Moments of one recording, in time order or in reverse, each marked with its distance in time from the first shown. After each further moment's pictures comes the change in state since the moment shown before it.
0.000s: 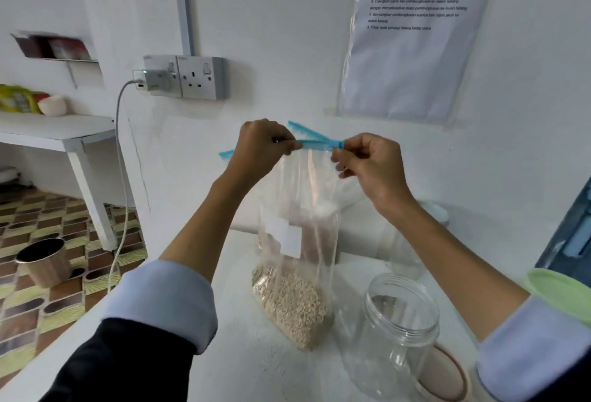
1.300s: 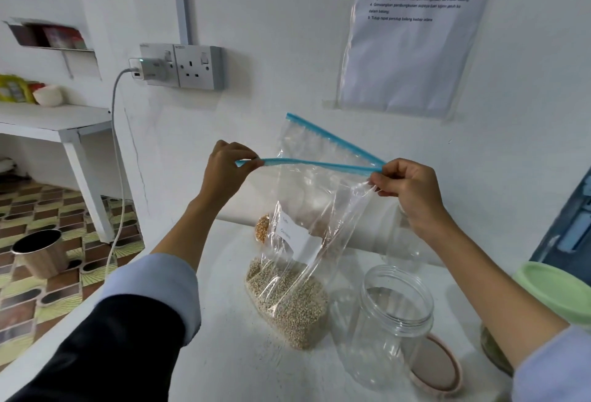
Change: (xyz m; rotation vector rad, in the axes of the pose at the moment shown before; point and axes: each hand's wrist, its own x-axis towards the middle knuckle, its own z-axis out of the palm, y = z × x) left_hand -0.031 -0.091 0.018 0.095 0.078 -0.126; right_hand -0.014 0.049 -0.050 0.043 0.025 0.135
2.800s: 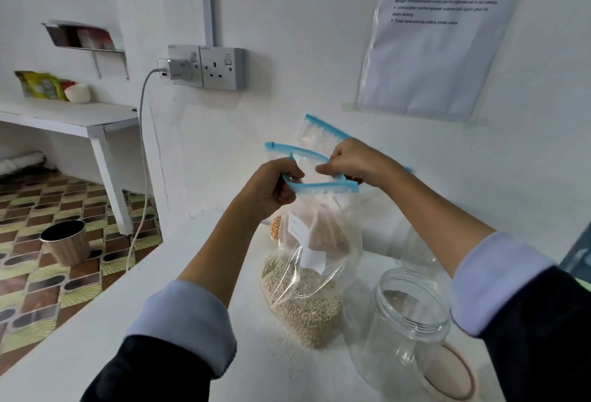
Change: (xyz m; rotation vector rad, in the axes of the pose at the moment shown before) left_hand -0.026 0.073 -0.008 -1.105 -0.364 -0.800; right_hand 0.045 -0.043 0.091 -0.765 -0.413 0.168
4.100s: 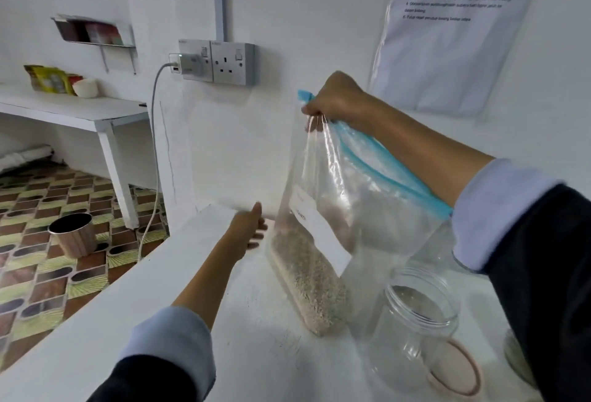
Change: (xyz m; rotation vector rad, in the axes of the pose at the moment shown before) left_hand 0.001 -0.074 -0.080 0.416 0.377 -0.191; right_hand 0.017 -0.074 -0.026 0.076 0.183 -0.213
